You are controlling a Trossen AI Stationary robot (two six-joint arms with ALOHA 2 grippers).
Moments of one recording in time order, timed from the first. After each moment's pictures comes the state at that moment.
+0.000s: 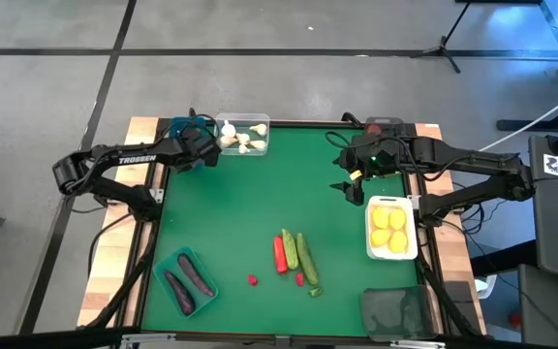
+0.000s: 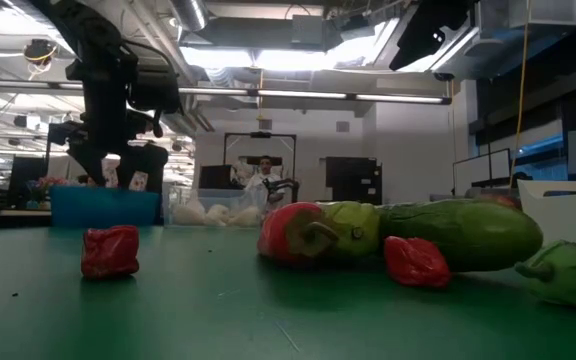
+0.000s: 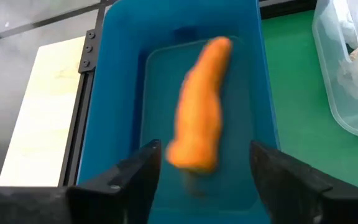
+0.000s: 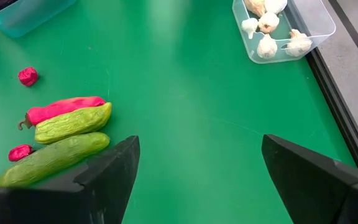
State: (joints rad) left arm 0.59 1.29 0.66 -0.71 -0.73 -0.83; right arm -0.12 1.19 1.23 -0.82 0.03 -0.01
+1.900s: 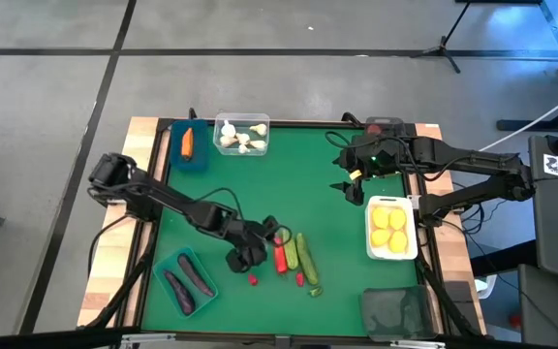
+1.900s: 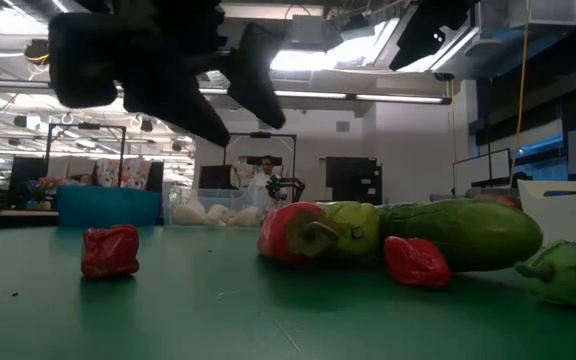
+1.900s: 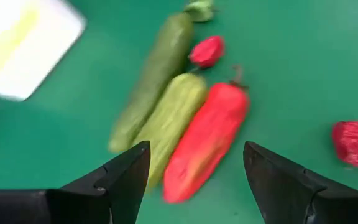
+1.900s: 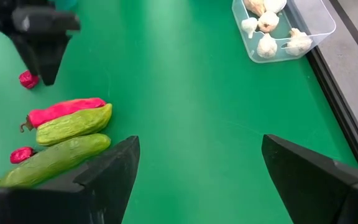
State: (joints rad) left arm -0.29 1.66 1.01 -0.17 -0.04 0.62; right arm -0.12 1.19 1.23 -0.82 0.03 0.00
